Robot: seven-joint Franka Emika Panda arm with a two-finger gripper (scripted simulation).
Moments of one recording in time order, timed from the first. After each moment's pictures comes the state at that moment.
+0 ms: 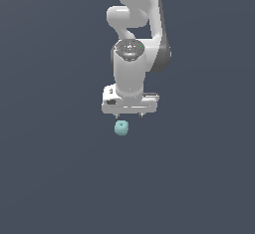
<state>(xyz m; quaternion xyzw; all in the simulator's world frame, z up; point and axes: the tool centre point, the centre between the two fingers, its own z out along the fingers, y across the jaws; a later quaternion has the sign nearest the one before) 0.001 0.007 0.169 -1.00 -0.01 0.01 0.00</state>
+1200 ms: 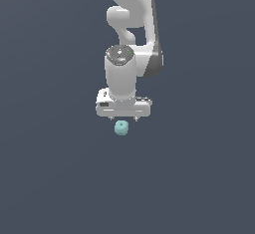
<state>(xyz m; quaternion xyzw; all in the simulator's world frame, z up) 0.007 -0.015 0.154 -1.00 0.02 -0.01 0.01</state>
